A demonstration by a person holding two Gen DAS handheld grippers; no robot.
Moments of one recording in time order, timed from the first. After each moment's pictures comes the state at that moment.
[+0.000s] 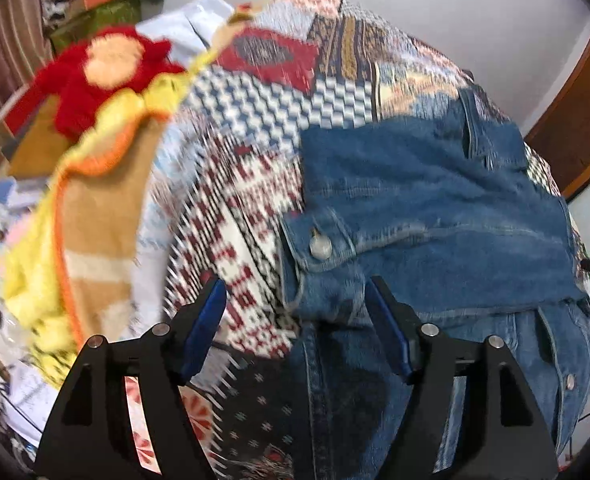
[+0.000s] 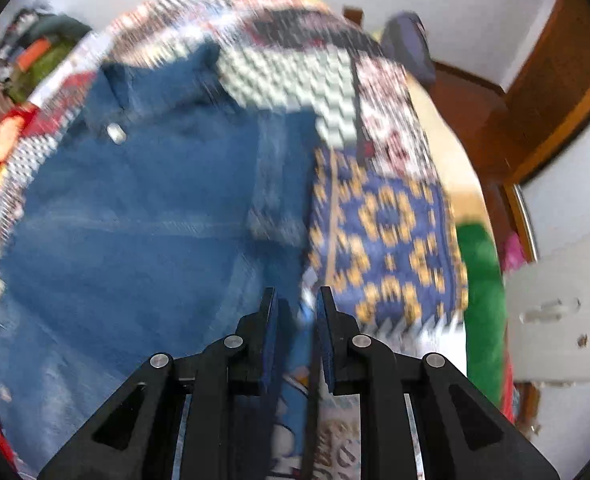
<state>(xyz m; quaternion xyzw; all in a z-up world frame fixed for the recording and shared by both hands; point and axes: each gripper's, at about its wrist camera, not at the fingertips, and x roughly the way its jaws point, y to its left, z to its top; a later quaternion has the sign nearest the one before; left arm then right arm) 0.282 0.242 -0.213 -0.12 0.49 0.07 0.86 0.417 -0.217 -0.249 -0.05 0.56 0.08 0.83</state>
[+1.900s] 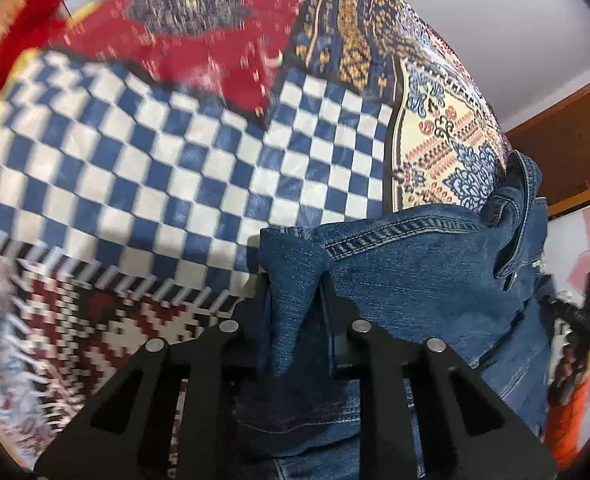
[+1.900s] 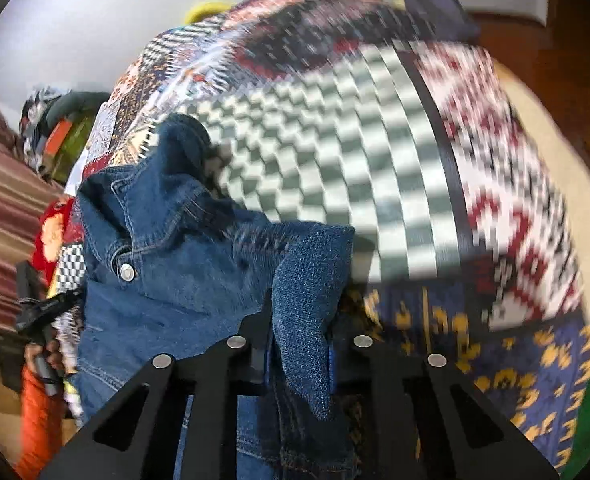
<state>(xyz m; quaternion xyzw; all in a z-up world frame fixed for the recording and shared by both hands) 0.475 0.266 -0.290 -0.22 0.55 -0.03 0.80 0.557 -0.208 -0.292 0.13 0.57 0.15 0.80</state>
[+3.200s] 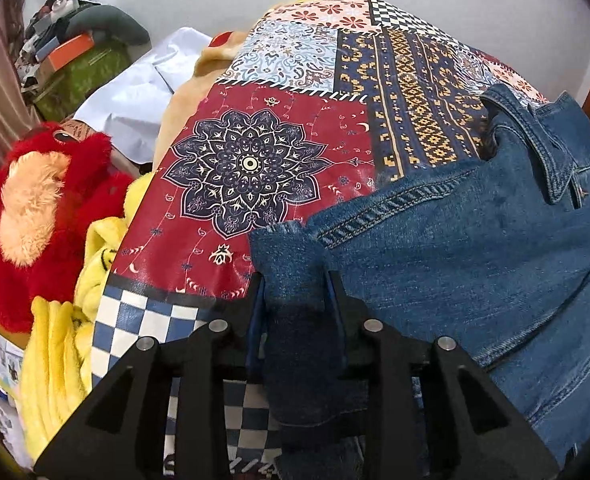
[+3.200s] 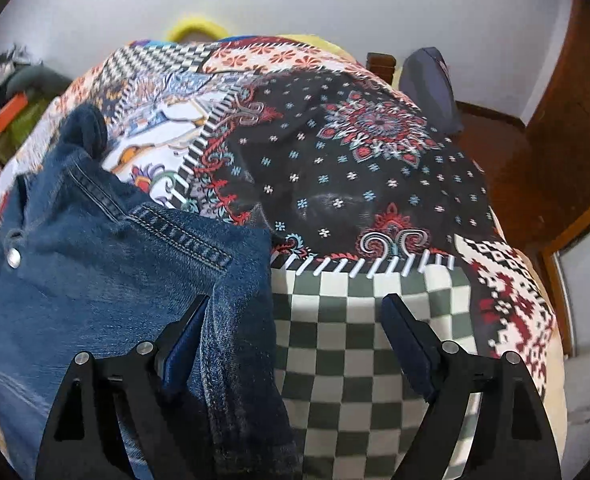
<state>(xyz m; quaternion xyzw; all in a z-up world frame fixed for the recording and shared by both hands) 0.550 0.294 -0.275 -0.04 0.49 0.11 0.86 0.704 -0.152 -0.299 -0.01 0.50 0.07 0.86</state>
